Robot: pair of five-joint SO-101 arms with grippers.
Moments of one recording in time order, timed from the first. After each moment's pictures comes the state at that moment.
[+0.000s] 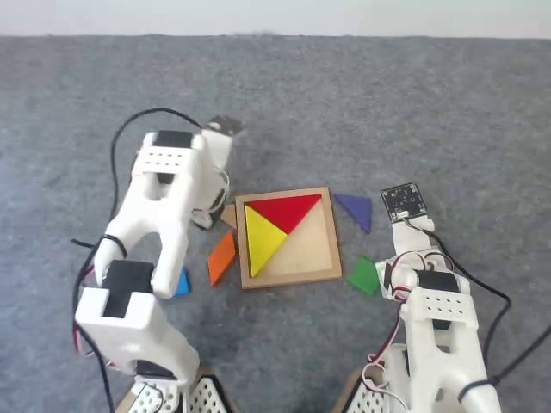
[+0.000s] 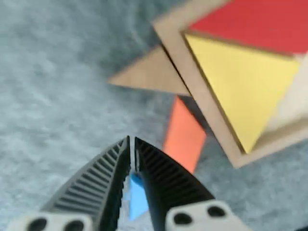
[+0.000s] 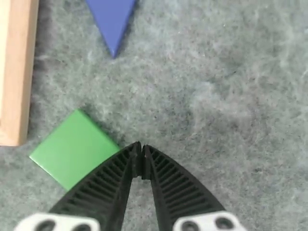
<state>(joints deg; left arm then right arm) -1.2 12.8 13.8 84.3 -14.9 1.9 -44.4 77.7 41.2 19.5</state>
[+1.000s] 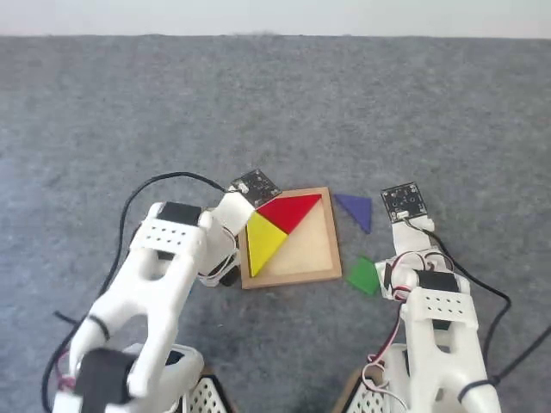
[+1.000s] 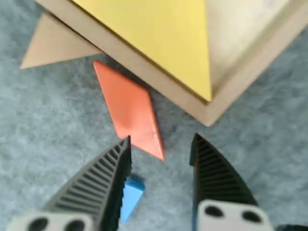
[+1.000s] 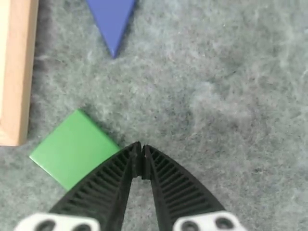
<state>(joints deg) 5.1 -17.2 50.8 67.8 -29.3 1.9 -44.4 77.7 41.2 19.5</state>
